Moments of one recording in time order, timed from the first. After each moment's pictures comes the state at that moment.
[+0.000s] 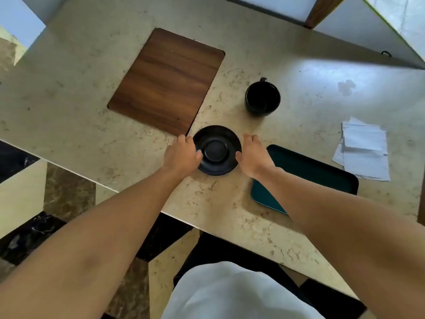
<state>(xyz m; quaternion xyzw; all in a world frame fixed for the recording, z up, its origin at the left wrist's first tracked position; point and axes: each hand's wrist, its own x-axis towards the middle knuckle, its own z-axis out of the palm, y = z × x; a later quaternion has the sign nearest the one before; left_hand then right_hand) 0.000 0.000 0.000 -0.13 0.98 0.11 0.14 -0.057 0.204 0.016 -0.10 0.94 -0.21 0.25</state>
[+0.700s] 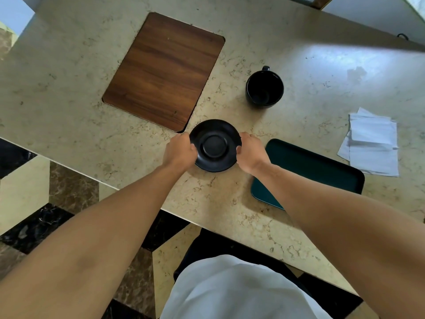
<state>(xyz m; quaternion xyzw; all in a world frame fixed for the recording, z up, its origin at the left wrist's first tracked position) -0.006 0.002 -0.007 -0.23 0.93 0.24 0.14 -0.062 0.202 -0.001 -0.06 0.92 -0.25 0.28</state>
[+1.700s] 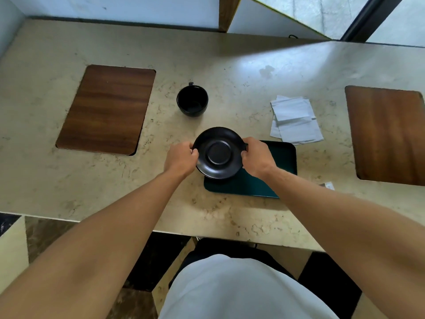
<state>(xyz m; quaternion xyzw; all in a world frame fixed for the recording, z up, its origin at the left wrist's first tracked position) -0.020 0.142 0.036 -0.12 0.94 0.29 0.12 -0.025 0.366 0.038 0.08 0.91 -0.35 0.20</state>
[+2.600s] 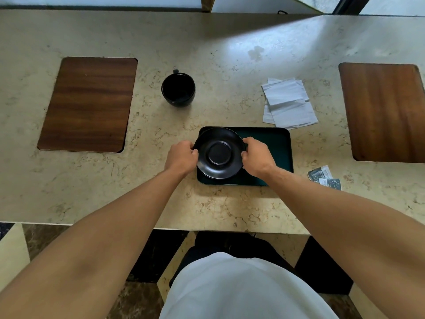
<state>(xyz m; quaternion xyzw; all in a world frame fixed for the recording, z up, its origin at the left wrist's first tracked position) -0.017 0.161 0.008 -0.08 0.94 0.28 0.17 -0.002 0.386 0.010 0.12 0.91 -0.34 0.22</state>
